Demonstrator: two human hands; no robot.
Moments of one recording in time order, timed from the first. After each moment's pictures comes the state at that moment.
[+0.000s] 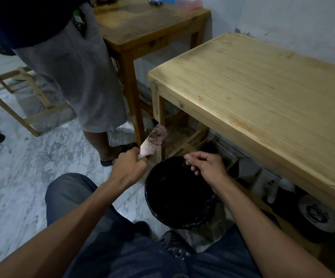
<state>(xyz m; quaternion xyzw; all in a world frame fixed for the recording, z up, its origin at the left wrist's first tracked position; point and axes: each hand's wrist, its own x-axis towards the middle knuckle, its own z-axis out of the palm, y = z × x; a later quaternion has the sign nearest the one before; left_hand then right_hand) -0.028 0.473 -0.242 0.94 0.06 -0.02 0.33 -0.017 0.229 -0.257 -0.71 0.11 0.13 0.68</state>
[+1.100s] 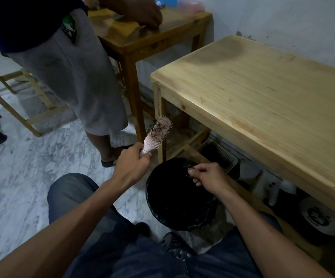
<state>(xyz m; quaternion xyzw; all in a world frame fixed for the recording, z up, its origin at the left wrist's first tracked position) -0.027 0.465 -0.227 0.93 0.05 0.02 0.37 -0.024 0.221 -0.267 -0.82 0.11 0.18 0.53</state>
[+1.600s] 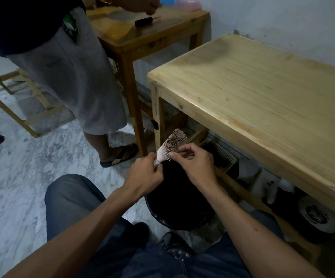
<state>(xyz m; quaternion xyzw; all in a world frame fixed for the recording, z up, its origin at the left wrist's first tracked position) -0.039 0.436 -0.244 0.95 -0.04 0.02 0.30 -0.020 0.262 -0.243 -0.85 0.03 -0.02 0.52</state>
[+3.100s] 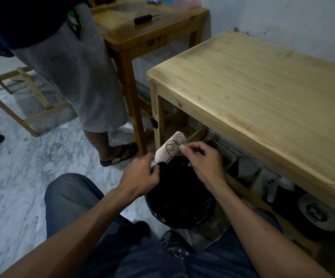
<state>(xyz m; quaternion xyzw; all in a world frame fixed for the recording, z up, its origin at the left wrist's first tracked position) -0.043 0.446 -0.251 0.95 -0.06 0.03 0.29 -0.021 0.241 -0.242 -0.81 0.07 0.00 0.59</state>
